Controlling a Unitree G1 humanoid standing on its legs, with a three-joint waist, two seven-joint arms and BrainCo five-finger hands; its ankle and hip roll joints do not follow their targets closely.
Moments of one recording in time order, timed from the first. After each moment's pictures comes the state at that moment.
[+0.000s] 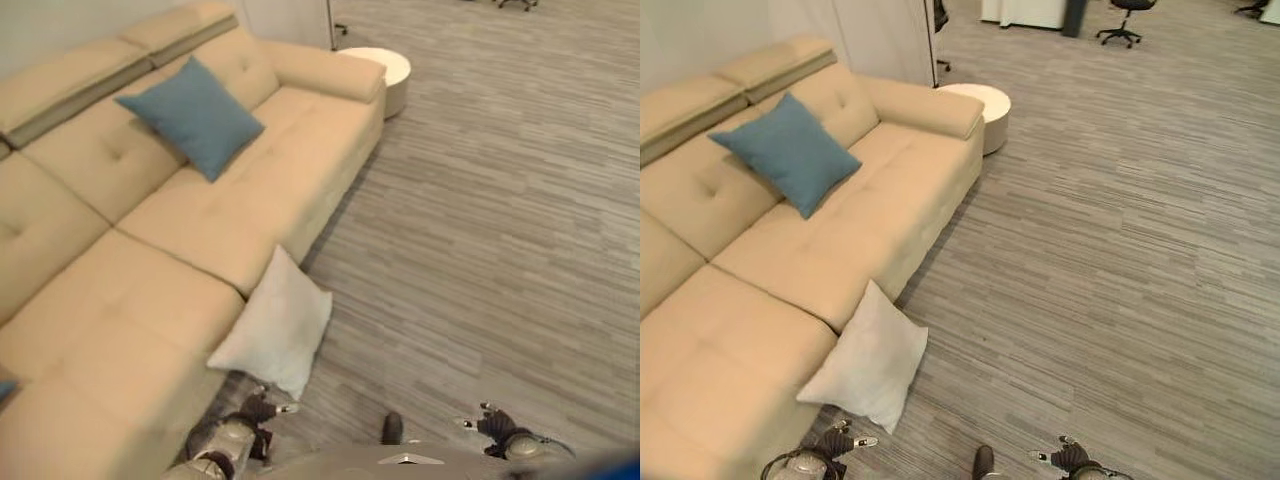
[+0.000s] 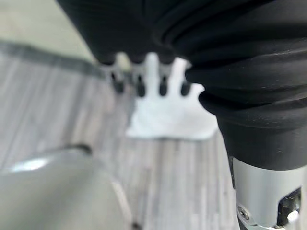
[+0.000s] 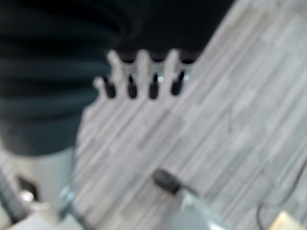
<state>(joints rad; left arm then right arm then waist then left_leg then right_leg) -0.11 0.23 -0.27 1.28 -0.09 -0.10 0.07 -0.04 -0.29 0.24 1.28 0.08 -0.09 -0.06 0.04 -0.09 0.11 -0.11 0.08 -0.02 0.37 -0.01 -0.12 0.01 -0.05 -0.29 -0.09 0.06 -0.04</state>
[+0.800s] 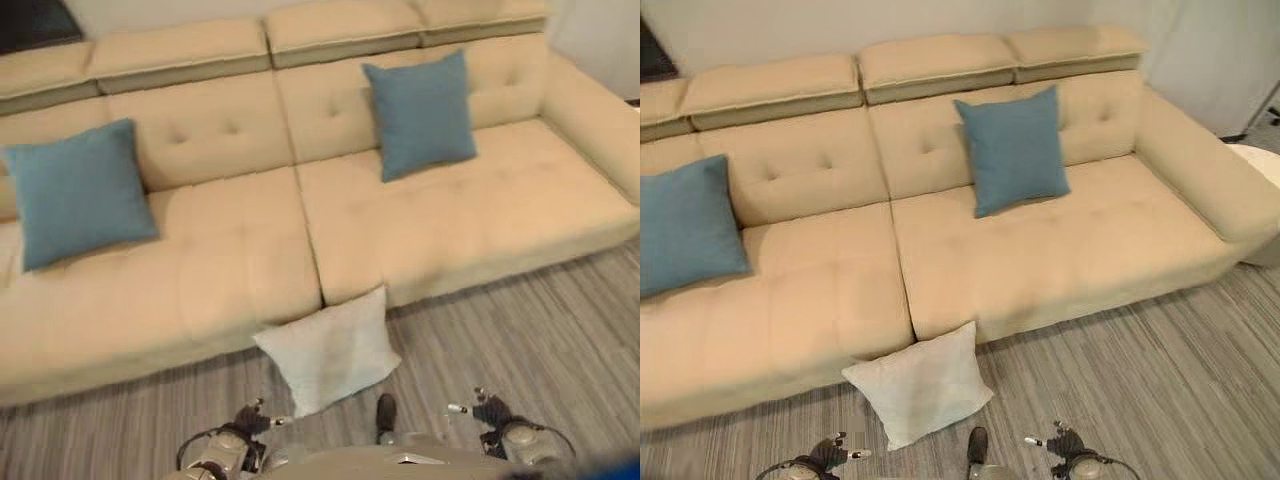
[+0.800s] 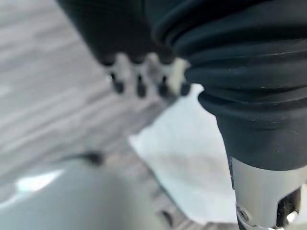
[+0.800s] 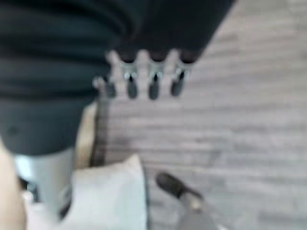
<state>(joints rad) -0.08 0.24 -0.27 1.28 -0.07 -0.09 0.05 -0.06 -0.28 0.26 1.22 0.10 -0.10 -0.05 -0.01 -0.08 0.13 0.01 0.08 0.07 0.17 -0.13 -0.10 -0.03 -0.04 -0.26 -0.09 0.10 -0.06</state>
